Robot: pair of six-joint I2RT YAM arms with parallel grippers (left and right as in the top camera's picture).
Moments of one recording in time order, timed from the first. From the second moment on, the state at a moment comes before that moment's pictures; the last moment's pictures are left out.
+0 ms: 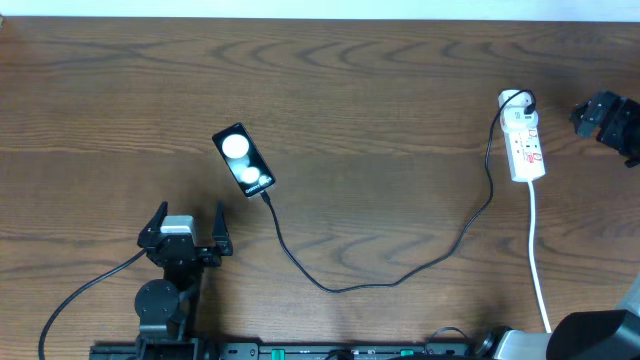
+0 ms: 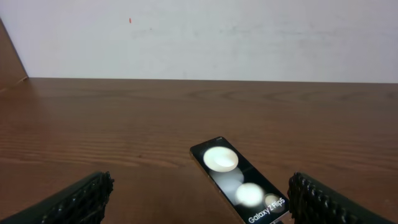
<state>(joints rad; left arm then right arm) -0.02 0.01 0.01 -0.11 0.01 -0.01 -0.53 1.54 1.61 -1.08 -0.32 -0.01</state>
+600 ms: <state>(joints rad) -0.02 0.01 0.02 -0.11 0.01 -0.01 -0.26 1.25 1.09 -0.14 -0.36 -0.06</state>
